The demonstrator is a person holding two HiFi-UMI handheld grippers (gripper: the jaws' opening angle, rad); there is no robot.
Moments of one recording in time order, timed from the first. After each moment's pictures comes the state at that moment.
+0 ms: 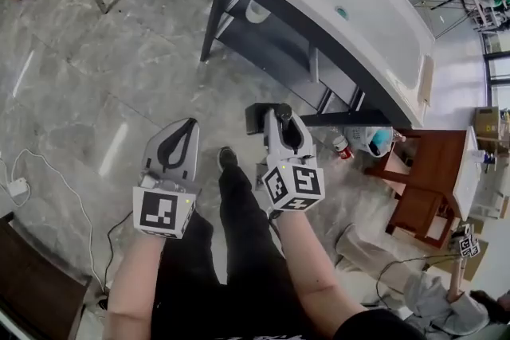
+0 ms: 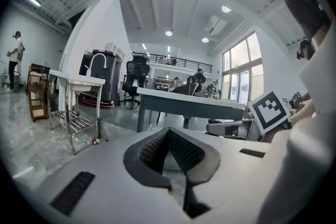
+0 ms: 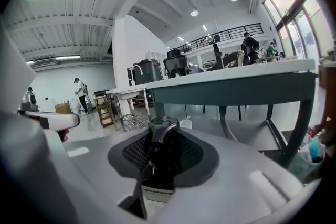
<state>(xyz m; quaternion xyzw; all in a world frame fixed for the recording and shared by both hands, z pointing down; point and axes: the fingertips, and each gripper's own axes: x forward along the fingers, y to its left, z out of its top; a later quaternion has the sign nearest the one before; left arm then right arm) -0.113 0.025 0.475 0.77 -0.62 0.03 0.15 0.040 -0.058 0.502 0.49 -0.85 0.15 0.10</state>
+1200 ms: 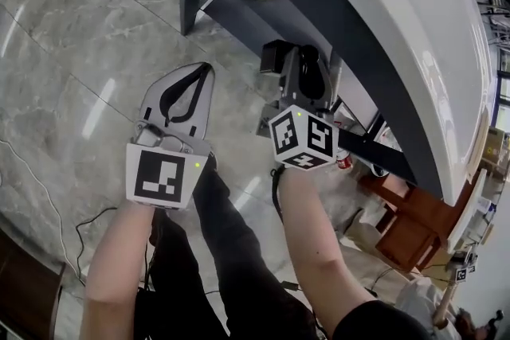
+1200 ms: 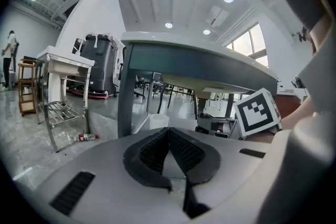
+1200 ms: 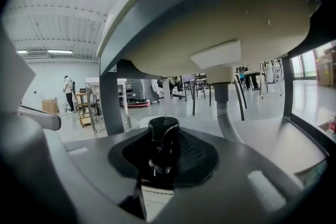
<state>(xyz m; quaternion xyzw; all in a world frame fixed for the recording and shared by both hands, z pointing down) -0.076 -0.187 0.625 0.76 -0.62 0.06 0.16 0.060 -0.295 0.648 0.52 -0.84 0.12 0.08</state>
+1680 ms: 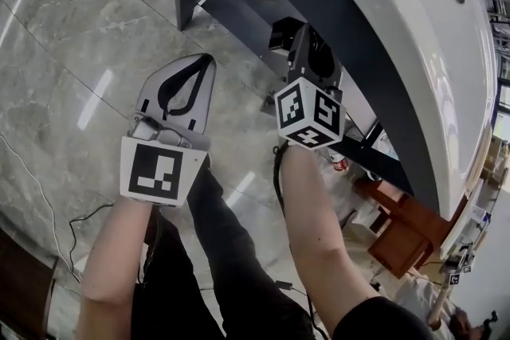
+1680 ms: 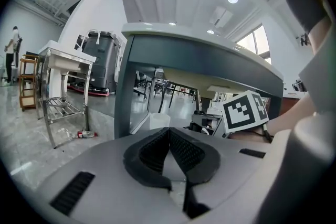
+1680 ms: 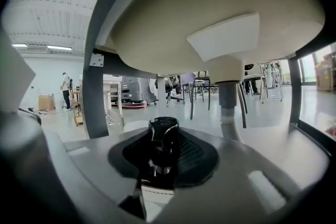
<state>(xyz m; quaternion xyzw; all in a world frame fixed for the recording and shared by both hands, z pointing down) -0.072 -0.210 0.634 0.76 -0.63 0.06 0.17 0.058 -0.351 0.653 0.53 -0.84 0.10 0.08</state>
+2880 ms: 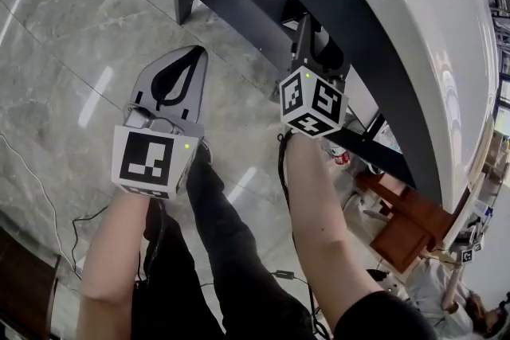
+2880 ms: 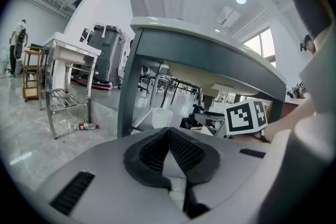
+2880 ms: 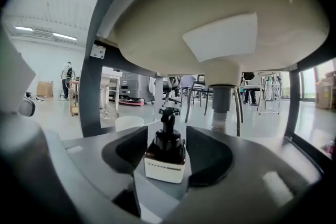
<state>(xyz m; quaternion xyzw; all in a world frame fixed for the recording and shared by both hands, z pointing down) -0.081 -0.205 0.648 0.75 -0.63 0.05 0.21 0.070 -0.358 0.660 0.54 -0.83 0.04 0.10</state>
